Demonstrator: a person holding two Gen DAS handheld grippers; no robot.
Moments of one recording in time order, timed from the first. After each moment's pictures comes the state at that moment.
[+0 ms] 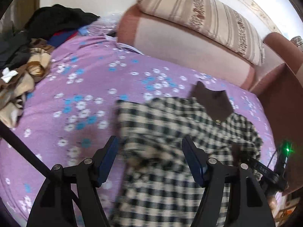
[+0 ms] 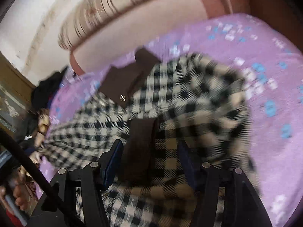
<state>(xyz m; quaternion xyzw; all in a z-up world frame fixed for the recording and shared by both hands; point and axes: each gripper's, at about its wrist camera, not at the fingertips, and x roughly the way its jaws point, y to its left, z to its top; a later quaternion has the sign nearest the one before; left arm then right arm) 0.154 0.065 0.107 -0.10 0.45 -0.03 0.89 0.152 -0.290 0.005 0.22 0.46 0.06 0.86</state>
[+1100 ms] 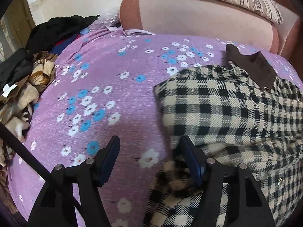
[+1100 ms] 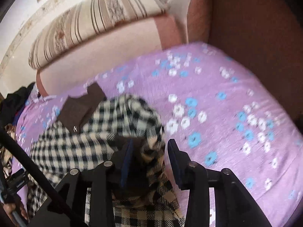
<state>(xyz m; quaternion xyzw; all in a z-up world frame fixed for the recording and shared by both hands) 0.181 0.040 0.020 0.05 0.47 0.04 0.88 0.123 -0.351 0.056 0.15 0.39 -0.09 0.90</state>
